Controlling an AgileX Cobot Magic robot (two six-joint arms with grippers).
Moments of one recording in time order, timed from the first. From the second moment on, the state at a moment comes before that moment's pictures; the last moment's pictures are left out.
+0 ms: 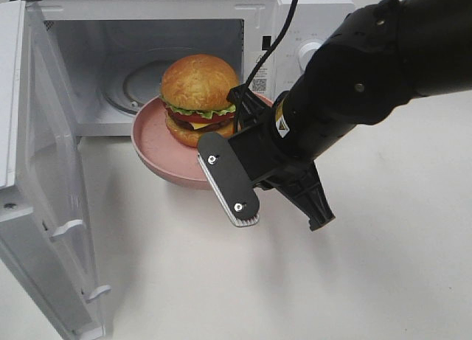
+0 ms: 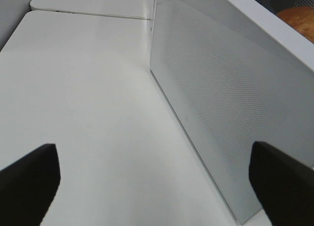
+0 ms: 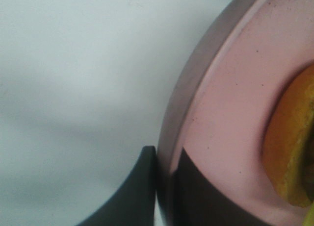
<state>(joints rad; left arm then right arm) -0.01 0.00 -0.50 -0.08 1.04 -0.02 0.77 1.72 -1.02 -0.26 0.42 -1.21</state>
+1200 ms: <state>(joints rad) -0.01 0.00 -0.50 -0.08 1.04 -0.02 0.77 2.01 -1.38 -0.27 0.46 -1.15</state>
